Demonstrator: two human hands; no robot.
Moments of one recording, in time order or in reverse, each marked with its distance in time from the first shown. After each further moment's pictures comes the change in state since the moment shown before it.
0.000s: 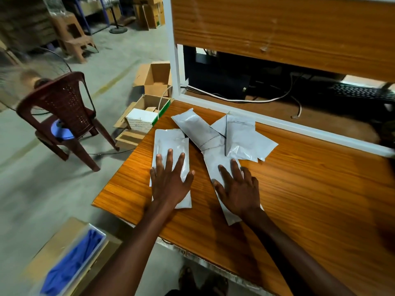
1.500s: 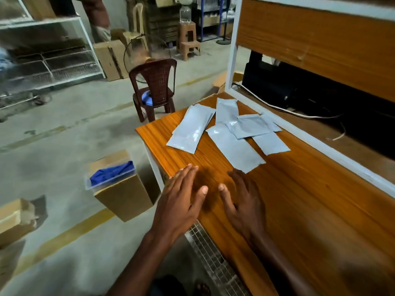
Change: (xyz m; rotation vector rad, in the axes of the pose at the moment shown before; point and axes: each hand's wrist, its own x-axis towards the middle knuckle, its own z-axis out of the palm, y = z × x) left_hand -0.258 0.198 -0.058 -0.392 0.240 -0.351; right_hand -0.142 0.118 -0.059 0.634 0.118 -0.541
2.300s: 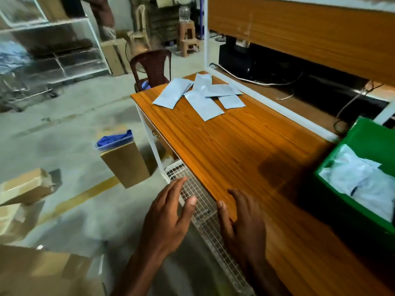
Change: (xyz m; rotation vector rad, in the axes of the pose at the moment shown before) left_hand -0.317 0.157 0.033 -0.053 0.113 -0.003; right_hand -0.322 0.025 -0.173 -0.026 0.076 0.031
